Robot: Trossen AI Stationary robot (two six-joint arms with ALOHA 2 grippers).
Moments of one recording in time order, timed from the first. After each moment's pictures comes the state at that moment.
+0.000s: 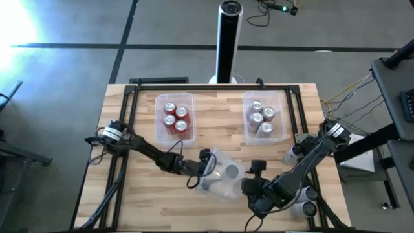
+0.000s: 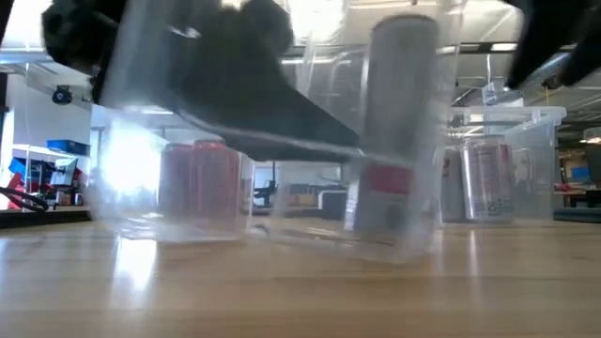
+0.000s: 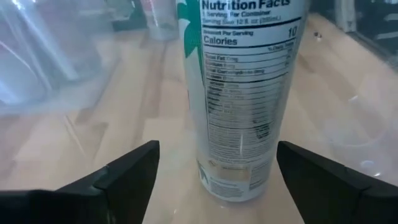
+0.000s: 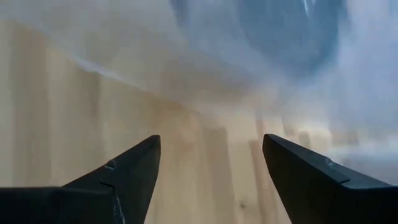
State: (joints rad) left arm -0.34 1.97 0.90 0.68 -0.30 -0.06; right arm 0.73 1.79 1.37 -1.00 0.55 0.70
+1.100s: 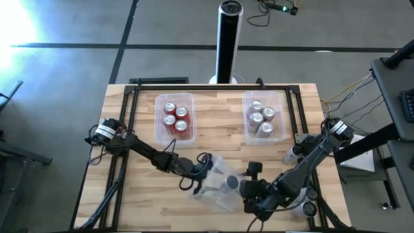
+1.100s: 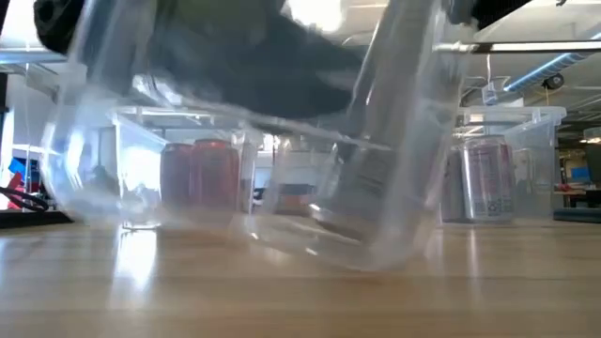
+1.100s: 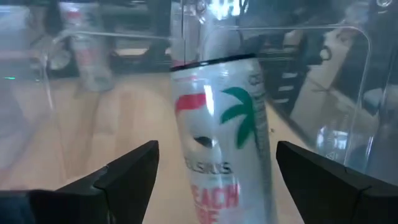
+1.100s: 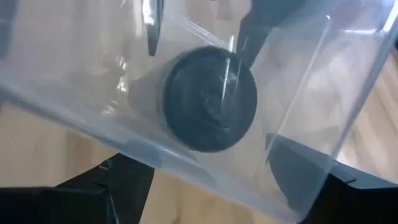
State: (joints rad) left arm -0.36 1.89 0.87 0.81 -0.06 -0.10; right arm 0.73 1.74 1.33 -0.76 0.66 0.64
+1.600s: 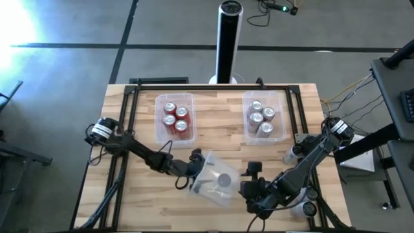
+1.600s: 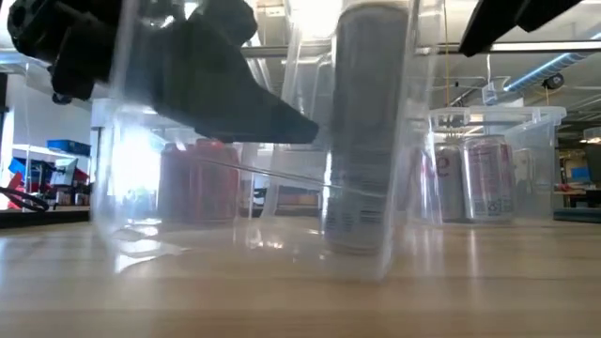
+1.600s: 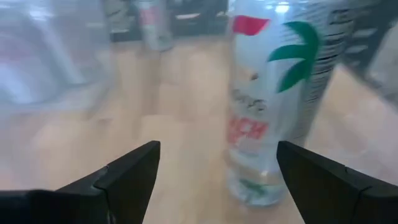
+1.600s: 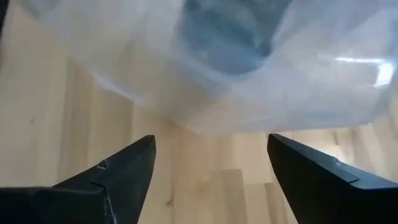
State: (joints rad) left arm -0.37 1.86 0.74 0.79 -0.31 -0.08; right arm 0.73 1.73 1.32 -0.81 0.60 0.58
